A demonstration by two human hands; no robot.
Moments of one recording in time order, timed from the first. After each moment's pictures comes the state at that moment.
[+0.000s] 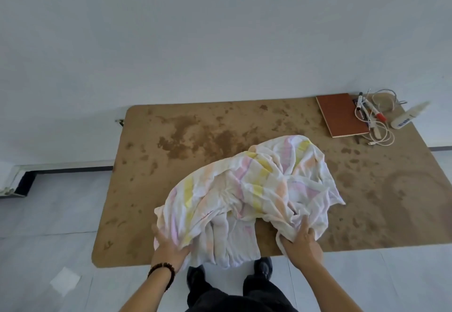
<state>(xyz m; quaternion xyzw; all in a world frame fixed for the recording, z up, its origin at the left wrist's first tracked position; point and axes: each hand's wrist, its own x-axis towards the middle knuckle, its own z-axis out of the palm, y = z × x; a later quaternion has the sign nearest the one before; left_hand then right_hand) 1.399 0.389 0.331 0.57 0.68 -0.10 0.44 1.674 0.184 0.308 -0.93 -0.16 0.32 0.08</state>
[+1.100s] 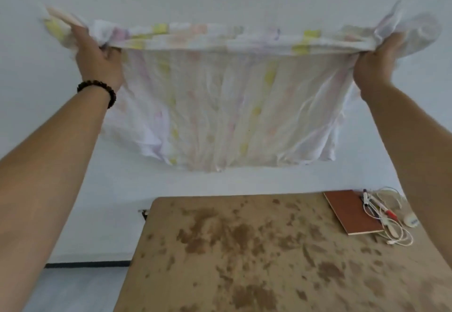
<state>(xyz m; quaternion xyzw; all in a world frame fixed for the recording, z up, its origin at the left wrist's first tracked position) 1.509 0.711 0.821 0.67 0.41 0.59 0.20 1.909 0.440 0.804 -0.74 -0.23 -0.12 0.62</state>
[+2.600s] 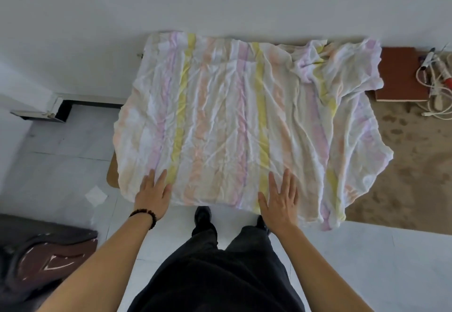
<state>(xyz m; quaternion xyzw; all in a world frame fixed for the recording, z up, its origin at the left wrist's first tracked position) 1.341 0.383 0.305 0.72 0.62 -0.19 0.25 1.624 0.197 0.268 -0.88 -0.42 0.24 0.04</state>
